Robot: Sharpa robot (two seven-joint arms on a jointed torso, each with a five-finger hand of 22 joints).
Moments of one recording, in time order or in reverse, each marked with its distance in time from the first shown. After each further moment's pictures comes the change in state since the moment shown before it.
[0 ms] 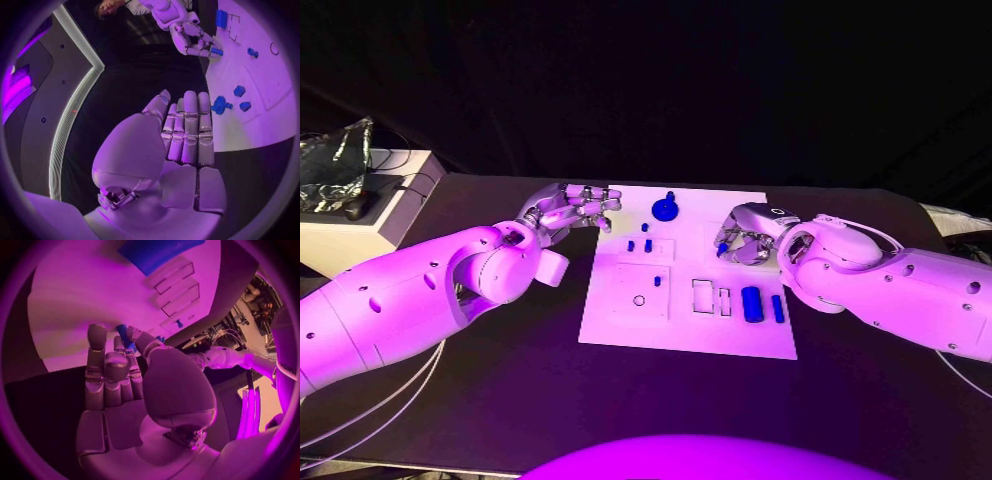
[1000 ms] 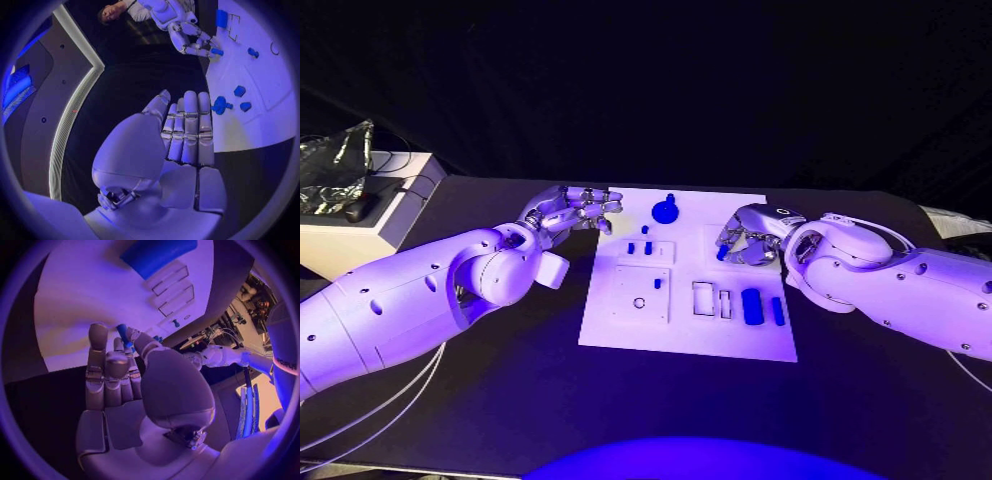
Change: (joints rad) left arm 0.000 0.001 0.000 0.000 0.000 -0.001 0.003; left_hand 0.000 0.000 0.003 0.003 0.000 0.000 0.000 0.000 0.000 0.004 0.004 0.000 0.000 0.000 0.000 0.000 -0.001 0.000 0.000 0.000 0.008 -0.008; right arm 0.014 -0.024 0.004 0.010 0.013 0.039 0.043; right_hand 0.002 -0.037 -0.073 -0.004 0.024 -0.098 0.013 0.000 -0.010 -0.077 0.009 0.010 0.000 -0.004 0.021 0.000 -0.002 0.038 -0.002 0.021 0.010 -0.015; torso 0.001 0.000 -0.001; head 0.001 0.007
